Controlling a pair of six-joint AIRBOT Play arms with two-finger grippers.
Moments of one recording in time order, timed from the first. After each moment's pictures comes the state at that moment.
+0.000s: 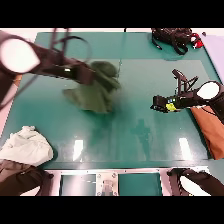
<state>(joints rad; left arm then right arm) -0.58 -1.18 1.50 1.43 -1.12 -1.58 0.07 -1.04 0.89 -1.14 1.13 1.67</state>
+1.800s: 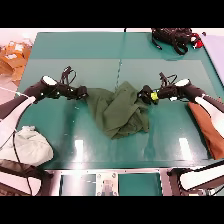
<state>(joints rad) -0.12 -1.65 1.16 0.69 -0.80 -1.16 -0.04 -1.69 1.15 -0.63 0.95 1.35</state>
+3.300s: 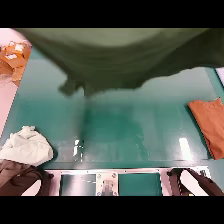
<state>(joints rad) -0.12 -0.90 1.96 1.58 -1.31 -1.46 -0.41 -0.92 1.77 -0.74 1.23 1.36</state>
